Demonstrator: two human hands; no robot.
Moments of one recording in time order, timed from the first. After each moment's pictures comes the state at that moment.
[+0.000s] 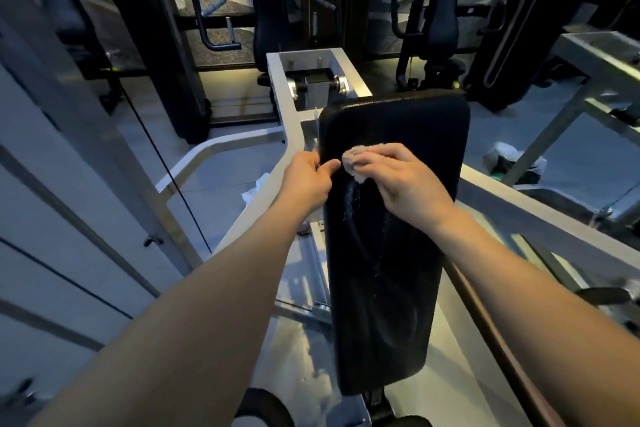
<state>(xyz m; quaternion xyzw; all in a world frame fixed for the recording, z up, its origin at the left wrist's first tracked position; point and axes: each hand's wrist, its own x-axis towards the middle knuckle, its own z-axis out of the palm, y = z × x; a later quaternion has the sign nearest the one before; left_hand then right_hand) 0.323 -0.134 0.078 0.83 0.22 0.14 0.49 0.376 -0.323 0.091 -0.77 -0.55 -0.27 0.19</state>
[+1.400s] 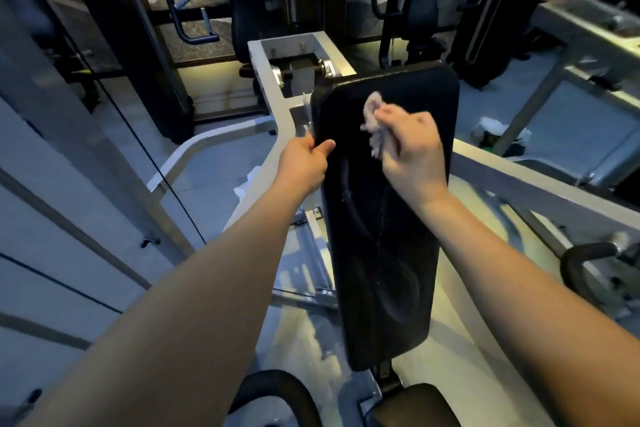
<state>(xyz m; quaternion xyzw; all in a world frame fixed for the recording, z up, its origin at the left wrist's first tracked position) 0.322 -0.130 0.076 0.82 0.19 0.11 0.53 0.371 -0.316 0.079 -0.81 -0.34 -0.36 0.33</state>
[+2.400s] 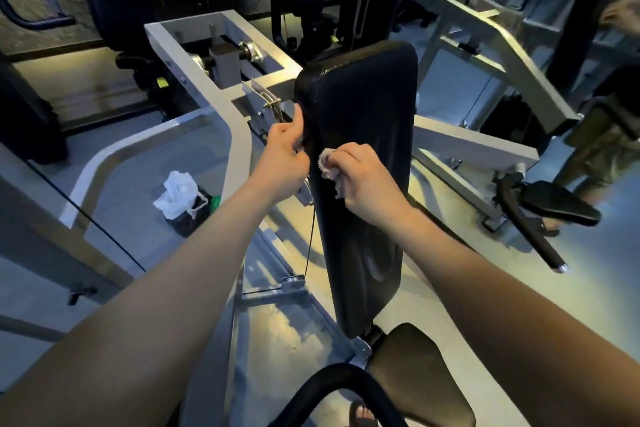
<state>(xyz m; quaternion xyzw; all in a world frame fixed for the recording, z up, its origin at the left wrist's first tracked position) 0.316 -0.057 0.070 0.86 -0.08 0.00 0.51 0.297 -0.244 0.046 -0.92 -0.29 -0.20 0.19</state>
